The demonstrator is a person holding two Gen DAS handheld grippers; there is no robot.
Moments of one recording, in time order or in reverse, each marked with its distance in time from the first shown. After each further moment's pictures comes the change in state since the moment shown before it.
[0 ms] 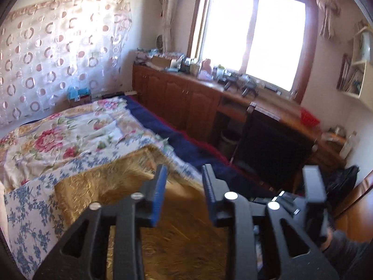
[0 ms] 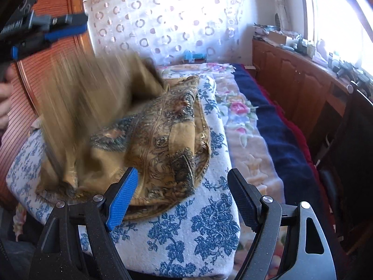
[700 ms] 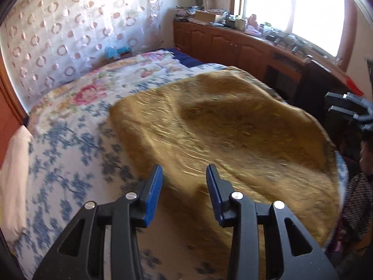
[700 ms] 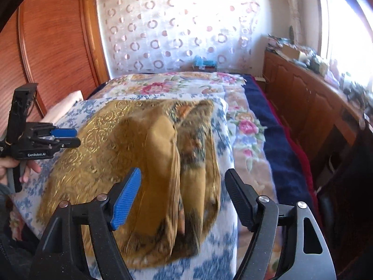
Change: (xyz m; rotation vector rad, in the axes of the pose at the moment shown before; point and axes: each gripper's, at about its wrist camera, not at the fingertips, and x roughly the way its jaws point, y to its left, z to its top) left arm 0.032 0.101 -0.110 -0.025 0.231 0.268; right arm 0.027 0.020 0.074 -0.114 -0.014 0.018
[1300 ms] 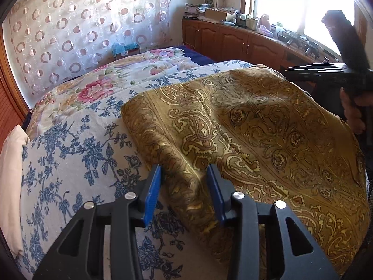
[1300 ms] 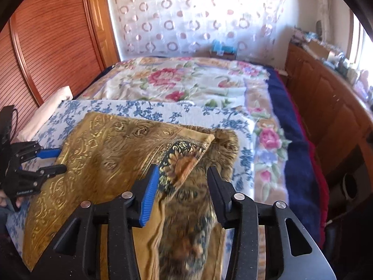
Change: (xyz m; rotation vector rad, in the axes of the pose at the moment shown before) left arm 0.047 0.039 0.008 -0.030 0.011 0.016; right arm 0.142 -0.018 0.088 -0.050 0.137 0.110
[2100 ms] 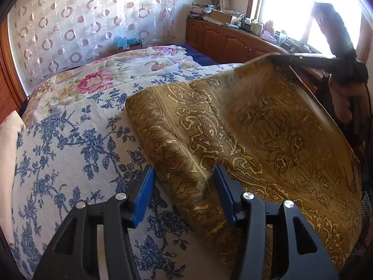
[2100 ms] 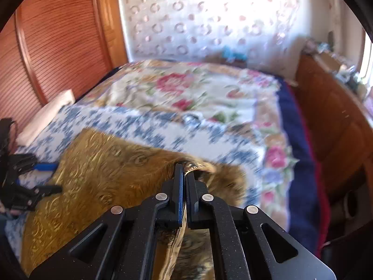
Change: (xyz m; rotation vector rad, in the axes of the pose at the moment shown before) left arm -0.005 0.019 -0.004 -0.071 0.001 -0.053; right arm 0.011 0.000 0.045 -0.069 -0.045 -0.002
